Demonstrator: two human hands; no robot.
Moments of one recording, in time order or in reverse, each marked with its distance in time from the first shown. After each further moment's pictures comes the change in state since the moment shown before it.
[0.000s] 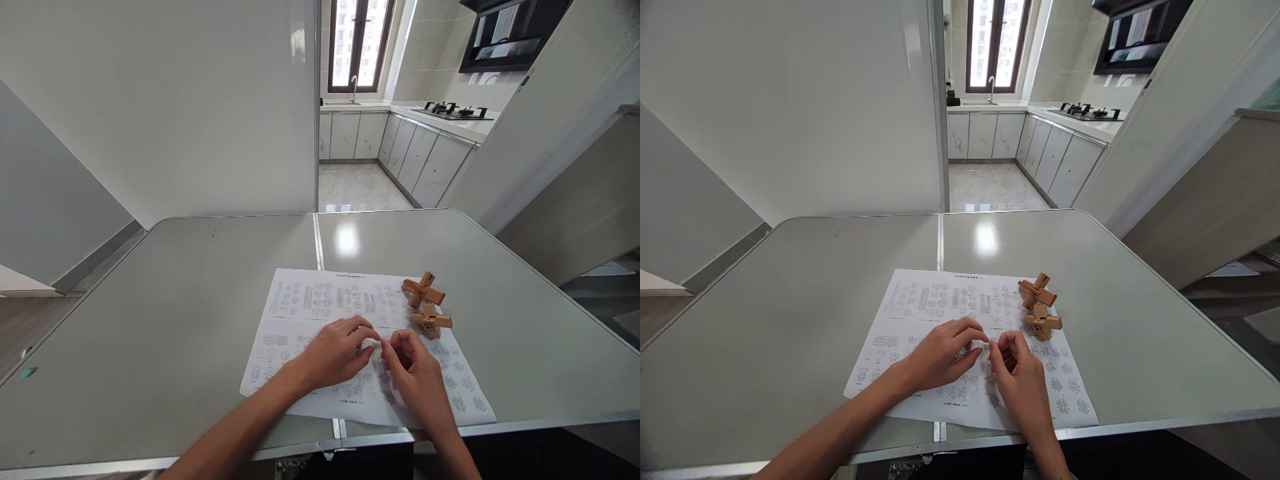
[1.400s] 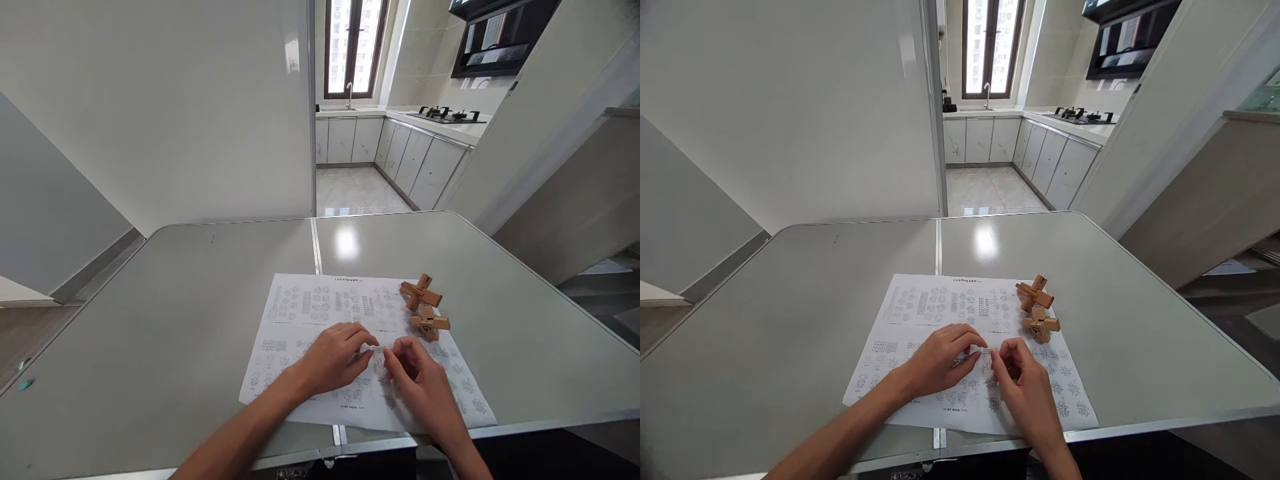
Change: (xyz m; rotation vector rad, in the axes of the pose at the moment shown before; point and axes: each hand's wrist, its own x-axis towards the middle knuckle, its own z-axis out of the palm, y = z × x) left_hand 0.000 0.000 -0.002 -0.006 -0.021 0.011; right_hand -0.003 0.005 -0.010 0.020 -0.062 0.000
